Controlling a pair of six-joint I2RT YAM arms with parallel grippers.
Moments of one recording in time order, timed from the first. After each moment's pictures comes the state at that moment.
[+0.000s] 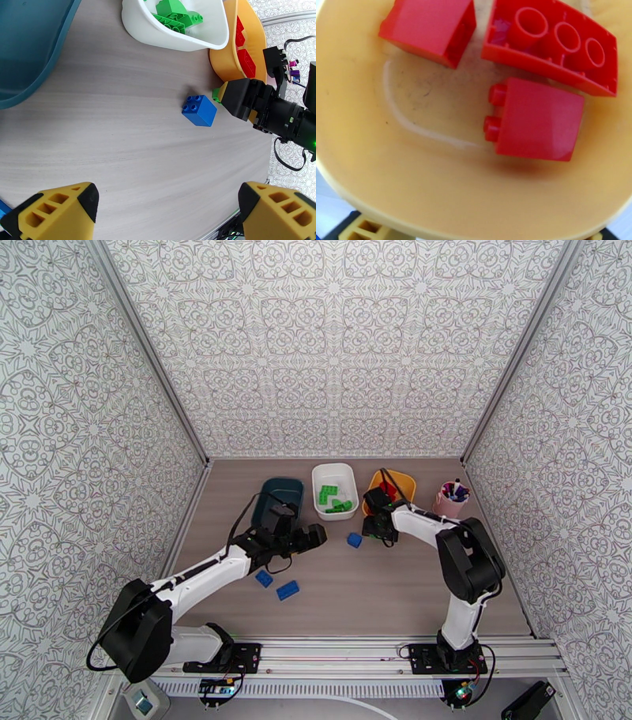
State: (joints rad) left arm -0.59 1.35 0.81 -0.24 0.21 -0.86; right arm 0.45 1.86 1.21 -0.60 0.17 0.64
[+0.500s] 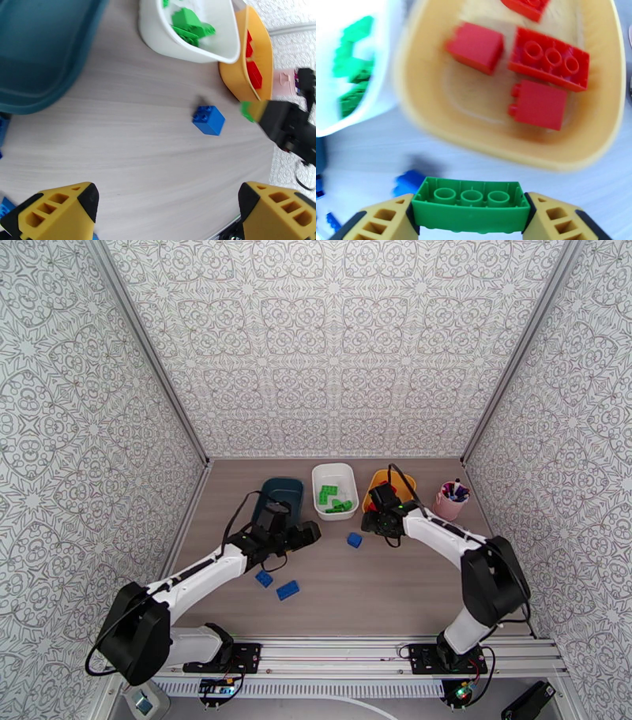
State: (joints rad) left arm -0.52 1.31 0.82 -0.30 0.18 -0.85; right arm 0.48 1.64 1.16 -0.59 0.09 0.64
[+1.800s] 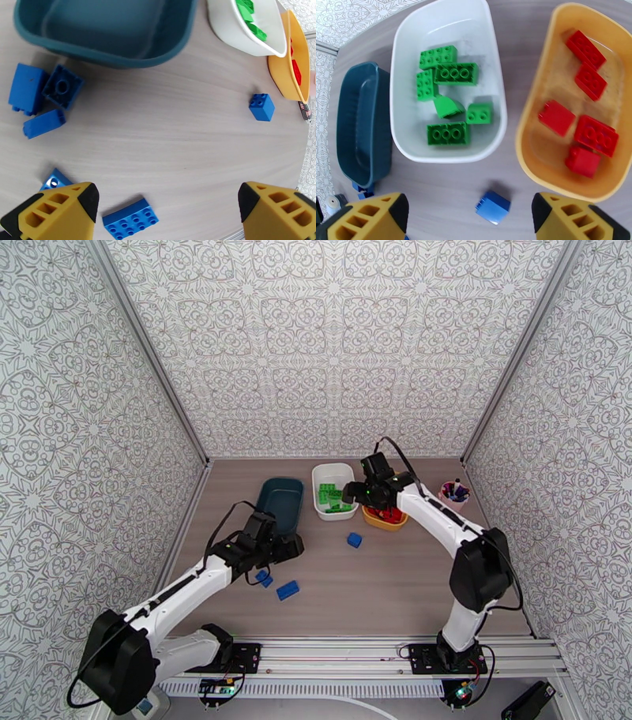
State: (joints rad) left arm -0.50 1.19 0.76 -0.51 0.10 -0.75; right arm 0.48 1.77 1.53 -0.73 -0.01 0.58
